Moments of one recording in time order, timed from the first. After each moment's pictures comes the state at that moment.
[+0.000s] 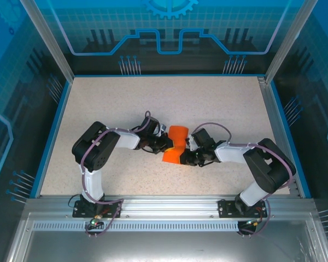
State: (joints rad) left arm -0.53 1.94 0.91 0.14 0.63 -0.98; right arm 0.58 1.58 0.62 -0.11 -0.48 0.64
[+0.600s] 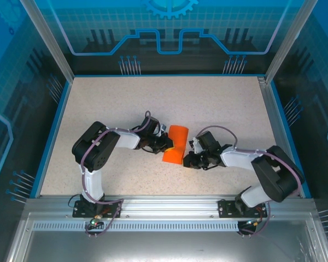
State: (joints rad) left arm -0.53 1.94 0.91 0.14 0.63 -0.98; right arm 0.56 1.45 0.54 -0.12 -0.51 0.66
